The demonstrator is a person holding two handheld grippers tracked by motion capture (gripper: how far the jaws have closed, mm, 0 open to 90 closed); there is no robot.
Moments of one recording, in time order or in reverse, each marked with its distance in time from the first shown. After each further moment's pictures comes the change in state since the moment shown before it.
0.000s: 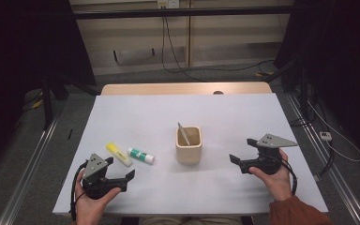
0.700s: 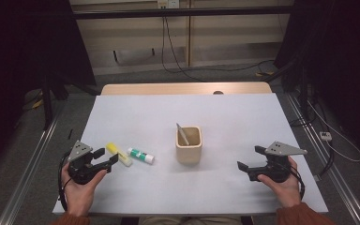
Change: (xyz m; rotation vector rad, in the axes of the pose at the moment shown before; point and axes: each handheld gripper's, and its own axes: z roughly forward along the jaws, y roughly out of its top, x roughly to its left) left arm 0.045 0.017 -0.004 0.023 0.078 -0.089; right arm -0.006 -0.021 -0.018 0.028 -0.016 0.016
